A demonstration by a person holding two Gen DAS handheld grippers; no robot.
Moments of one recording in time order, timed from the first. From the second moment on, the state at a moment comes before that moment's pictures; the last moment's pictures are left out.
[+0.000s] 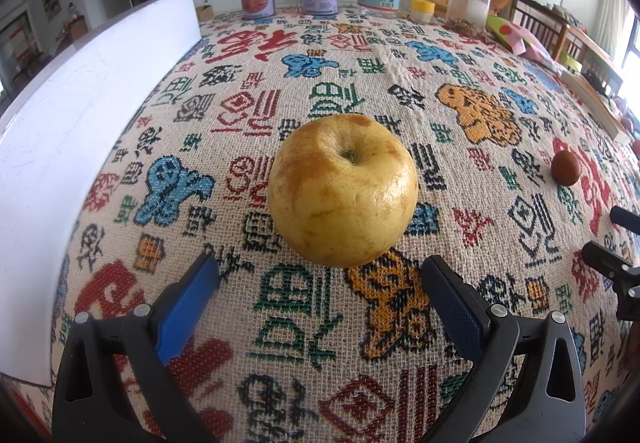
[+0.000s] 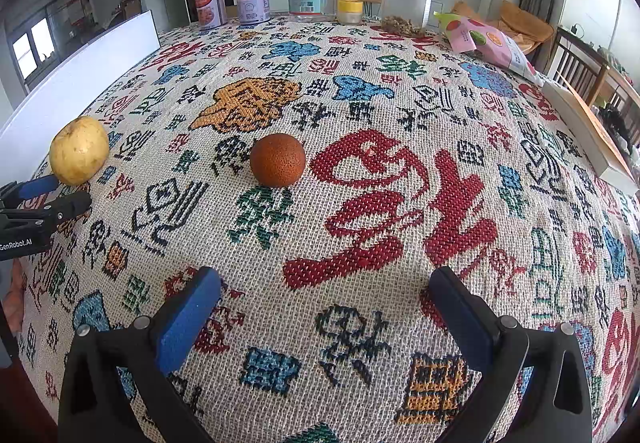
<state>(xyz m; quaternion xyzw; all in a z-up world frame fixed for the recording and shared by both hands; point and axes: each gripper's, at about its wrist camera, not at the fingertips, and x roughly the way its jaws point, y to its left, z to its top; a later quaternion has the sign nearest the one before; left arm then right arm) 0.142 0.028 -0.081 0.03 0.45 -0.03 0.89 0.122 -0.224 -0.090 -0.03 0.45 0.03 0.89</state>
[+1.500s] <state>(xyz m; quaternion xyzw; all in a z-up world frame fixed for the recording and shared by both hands) 0.152 0.050 -0.059 -0.02 0.46 -0.14 0.88 0.132 -0.225 -0.070 0.01 0.45 0.08 0.89</state>
